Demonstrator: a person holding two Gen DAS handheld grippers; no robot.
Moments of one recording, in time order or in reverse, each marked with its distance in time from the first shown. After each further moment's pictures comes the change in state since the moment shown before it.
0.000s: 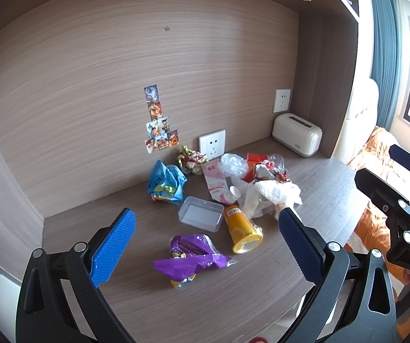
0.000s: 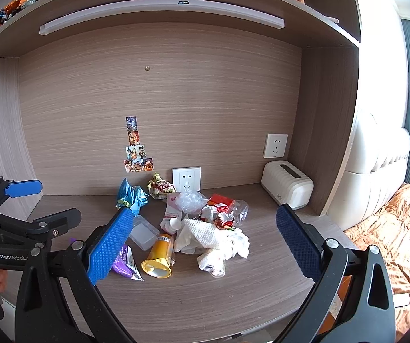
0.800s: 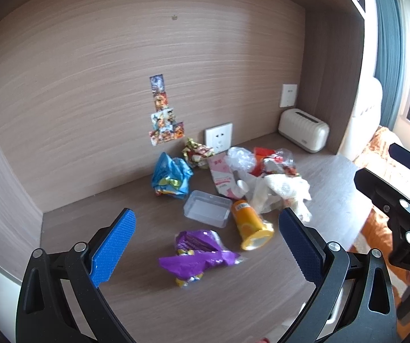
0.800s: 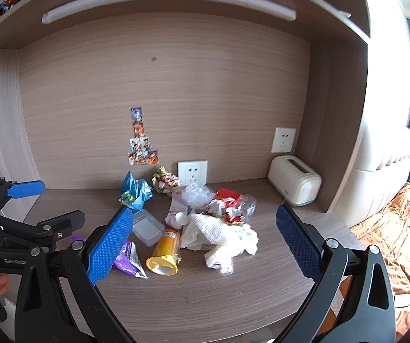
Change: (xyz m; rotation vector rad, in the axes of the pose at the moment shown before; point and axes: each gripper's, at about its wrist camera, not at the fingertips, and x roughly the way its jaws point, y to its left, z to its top) left arm 0.023 0.013 -0.016 -0.003 0.004 0.027; right arm 0.025 0.017 -0.008 -0.015 0.050 0.035
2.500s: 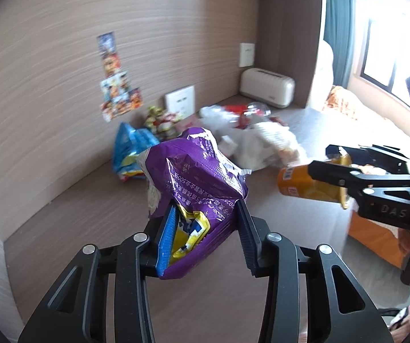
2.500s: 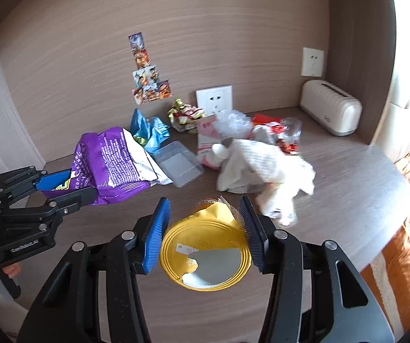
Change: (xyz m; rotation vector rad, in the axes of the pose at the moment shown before) left arm 0.070 0.027 -0.034 0.193 0.090 -0.290; right arm 0.077 0.028 -0.047 0.128 0.260 0.040
